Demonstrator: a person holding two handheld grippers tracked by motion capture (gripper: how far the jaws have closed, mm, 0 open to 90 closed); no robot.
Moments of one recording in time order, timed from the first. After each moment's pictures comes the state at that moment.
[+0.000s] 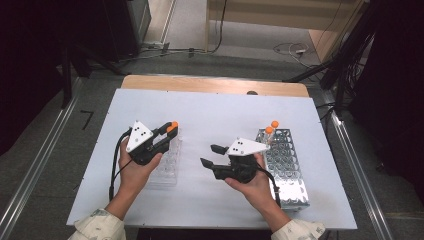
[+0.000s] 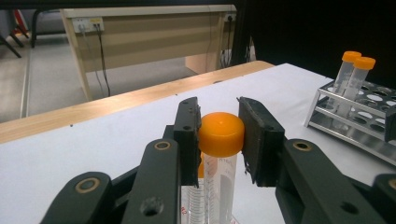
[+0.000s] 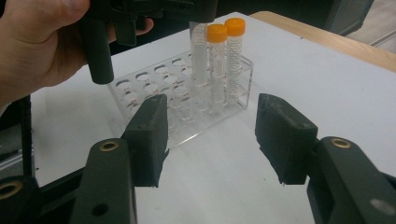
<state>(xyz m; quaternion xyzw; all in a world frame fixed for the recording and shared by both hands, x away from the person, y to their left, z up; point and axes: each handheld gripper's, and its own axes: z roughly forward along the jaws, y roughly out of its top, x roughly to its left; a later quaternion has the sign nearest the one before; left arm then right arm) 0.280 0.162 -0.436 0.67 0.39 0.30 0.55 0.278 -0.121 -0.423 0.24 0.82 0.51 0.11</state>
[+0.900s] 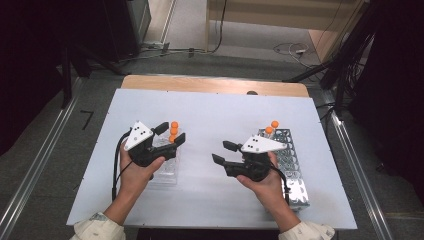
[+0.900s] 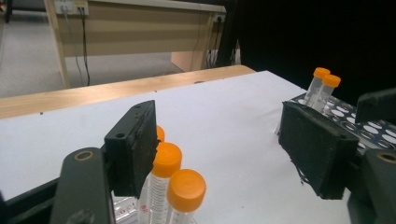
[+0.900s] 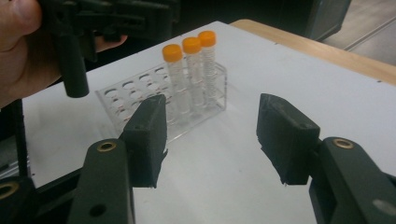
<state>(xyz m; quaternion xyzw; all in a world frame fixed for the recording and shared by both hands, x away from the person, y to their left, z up) 0.271 0.152 -0.425 0.66 0.42 0.24 0.57 0.277 -0.150 -0.408 0.26 0.81 0.52 0.12</state>
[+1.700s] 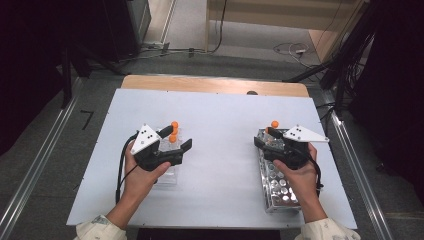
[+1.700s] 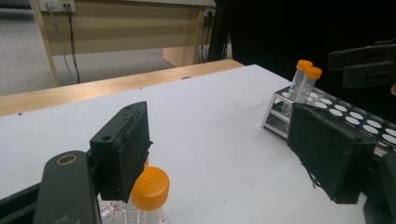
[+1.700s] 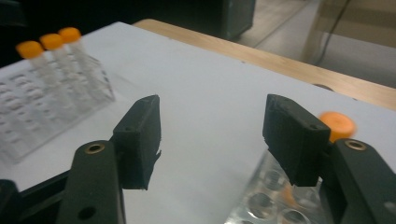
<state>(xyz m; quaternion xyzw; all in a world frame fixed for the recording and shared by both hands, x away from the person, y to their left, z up) 0.264 0.139 -0.425 0.68 0.40 0.23 0.57 0.310 -0.240 -0.406 0.37 0.77 0.48 0.22</state>
